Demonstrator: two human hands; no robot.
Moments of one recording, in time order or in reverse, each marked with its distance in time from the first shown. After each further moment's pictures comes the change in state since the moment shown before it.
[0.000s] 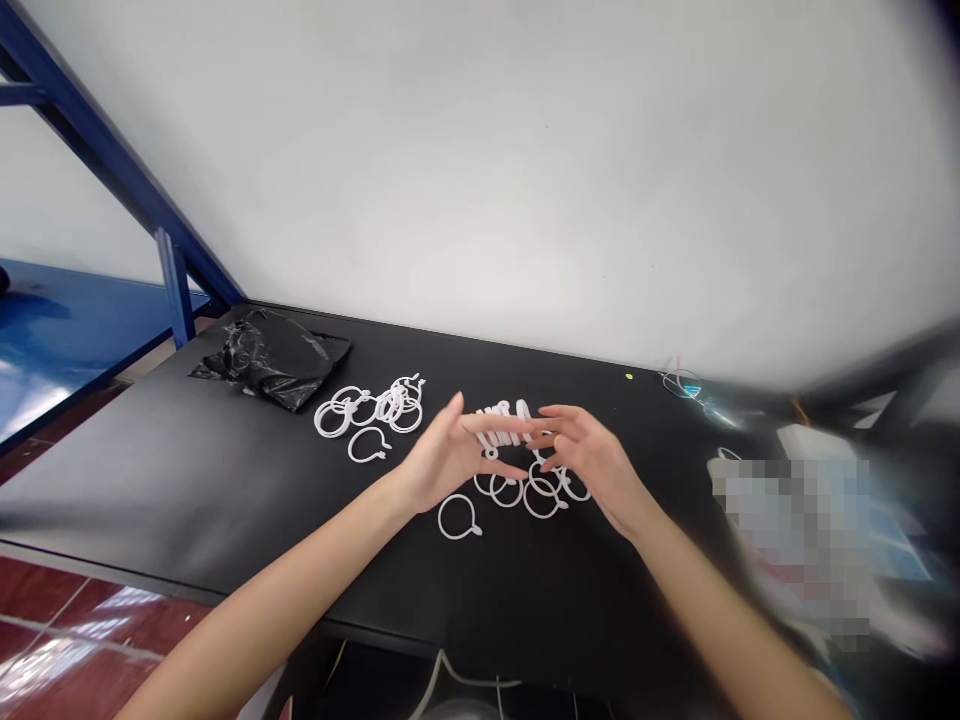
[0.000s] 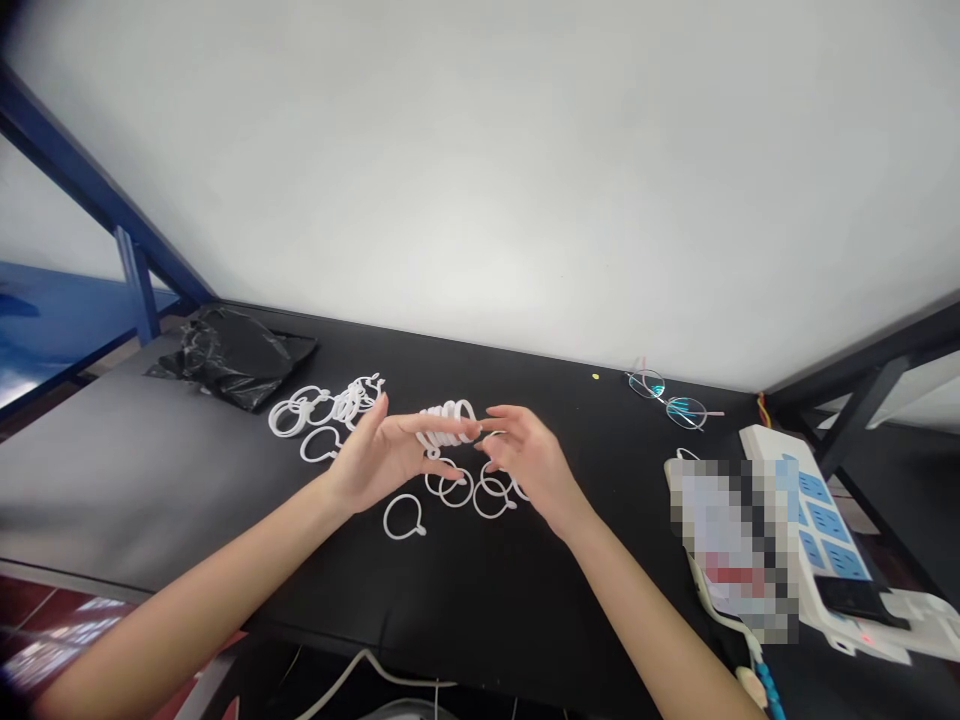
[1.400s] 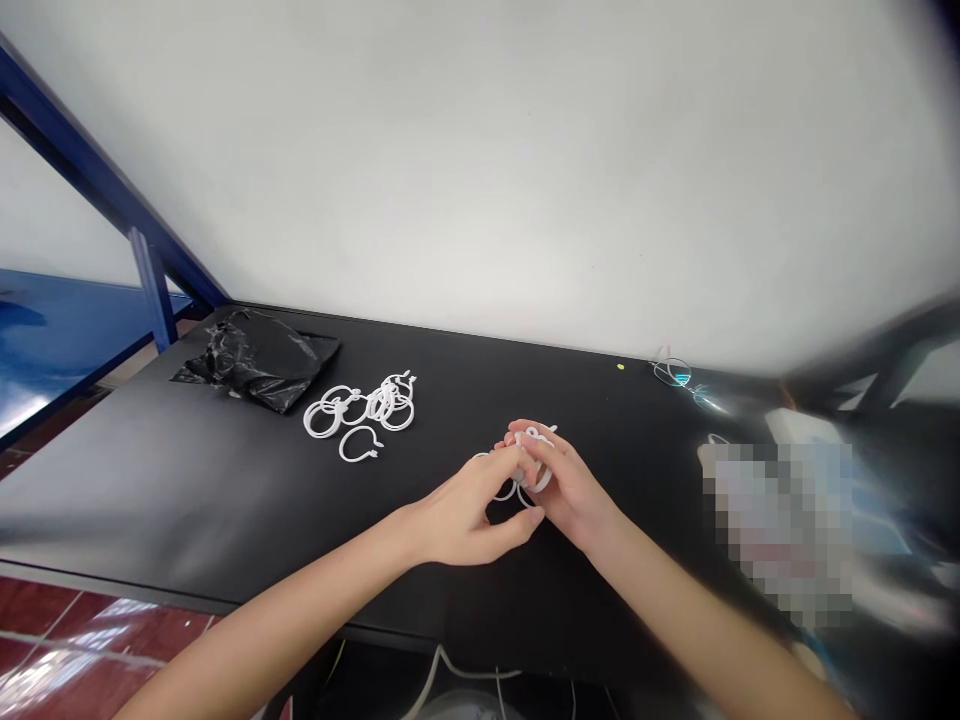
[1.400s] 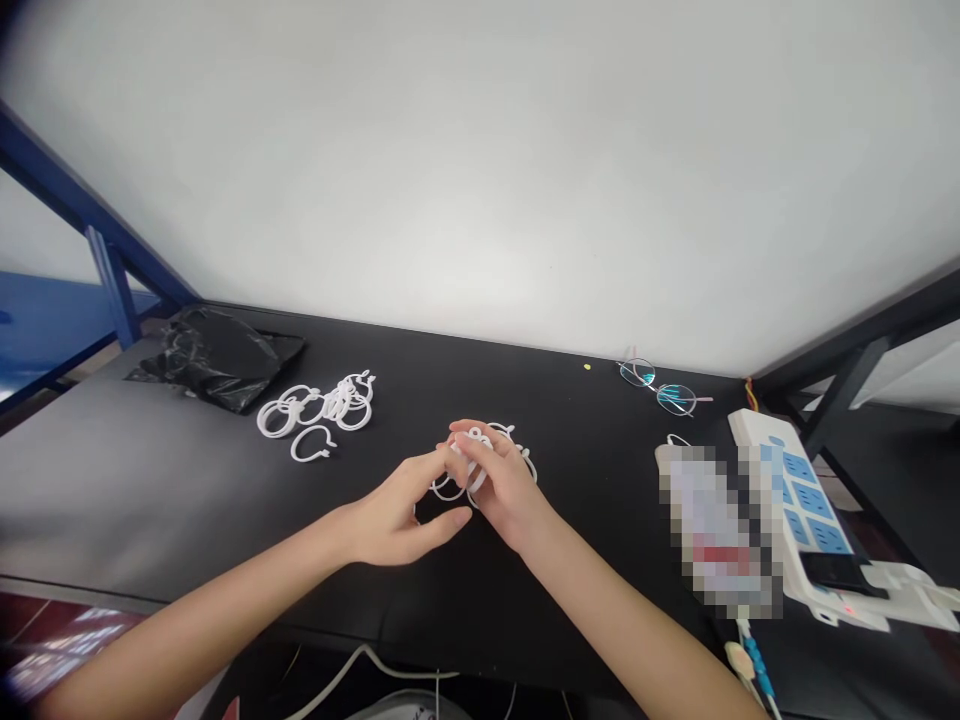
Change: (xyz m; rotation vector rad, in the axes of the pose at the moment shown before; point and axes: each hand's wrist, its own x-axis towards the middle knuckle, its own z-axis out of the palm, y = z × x) left_hand -0.009 -0.025 0.026 1.092 -0.061 0.247; right_hand -0.005 0.008 0.036 0.537 0.084 0.305
